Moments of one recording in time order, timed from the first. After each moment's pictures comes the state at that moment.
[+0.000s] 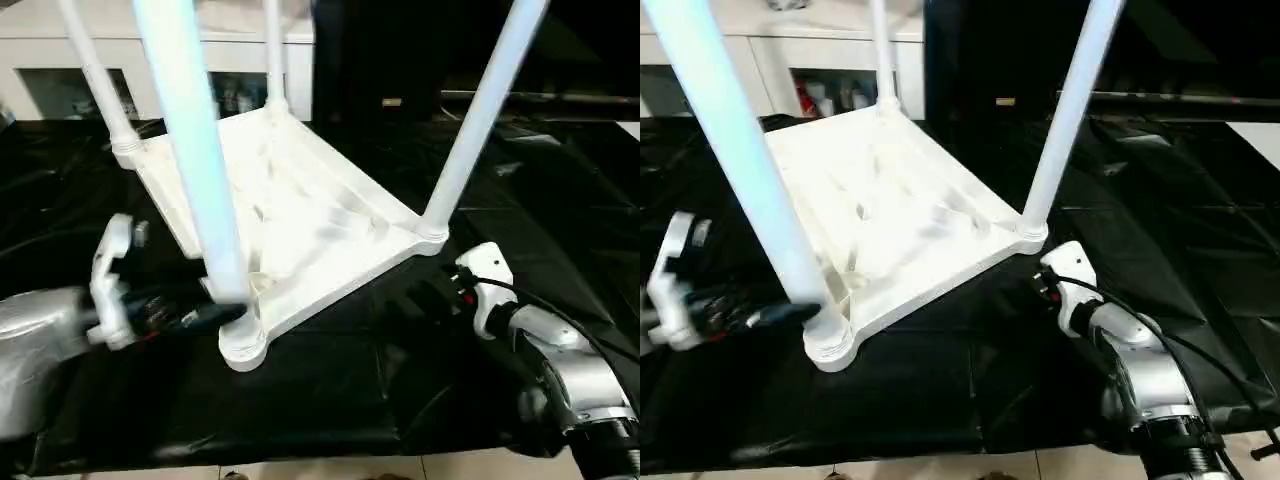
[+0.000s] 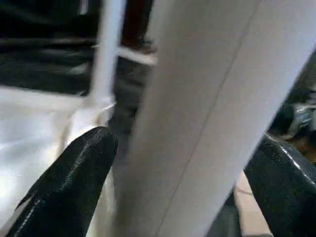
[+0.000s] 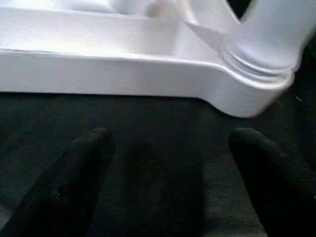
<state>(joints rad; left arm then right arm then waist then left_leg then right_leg) -0.21 0.53 0.15 -0.15 -0.66 0.61 -1.18 -0.31 -0.37 0.05 0.36 0.10 0.26 0.51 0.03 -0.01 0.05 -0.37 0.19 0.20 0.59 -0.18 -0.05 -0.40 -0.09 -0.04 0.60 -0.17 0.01</state>
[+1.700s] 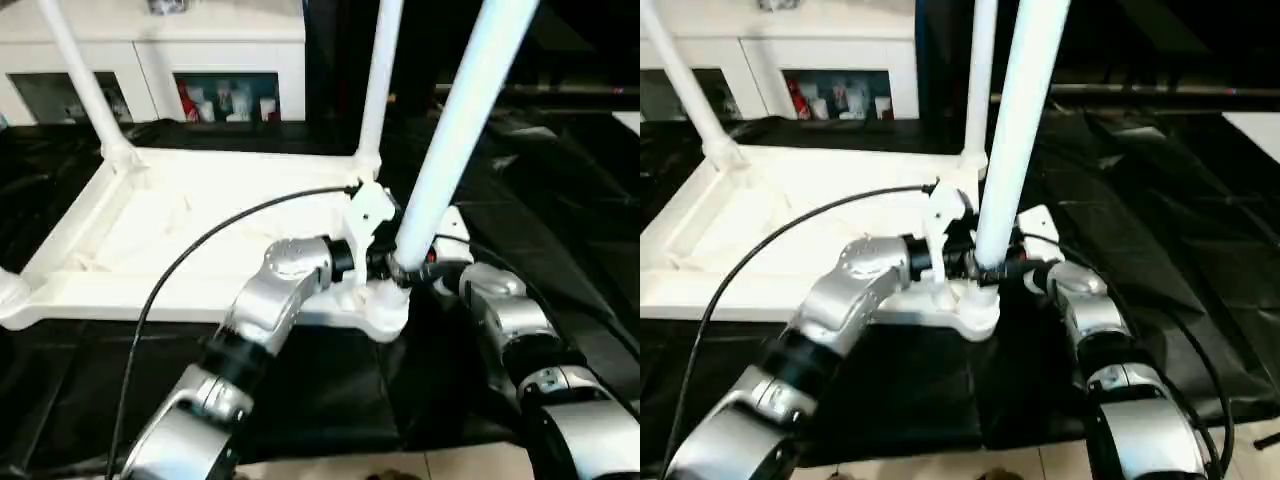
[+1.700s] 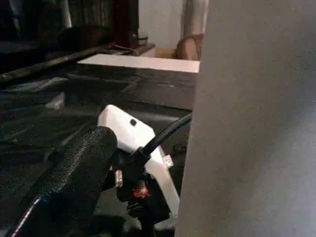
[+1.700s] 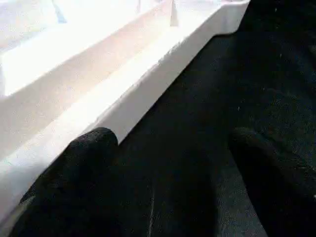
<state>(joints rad) -0.68 -0.01 -0.28 0.46 -0.21 0.12 -0.82 -0.67 -0.26 -0.01 0.95 0.06 -0.01 0.53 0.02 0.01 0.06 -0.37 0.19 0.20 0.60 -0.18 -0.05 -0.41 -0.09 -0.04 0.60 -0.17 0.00</state>
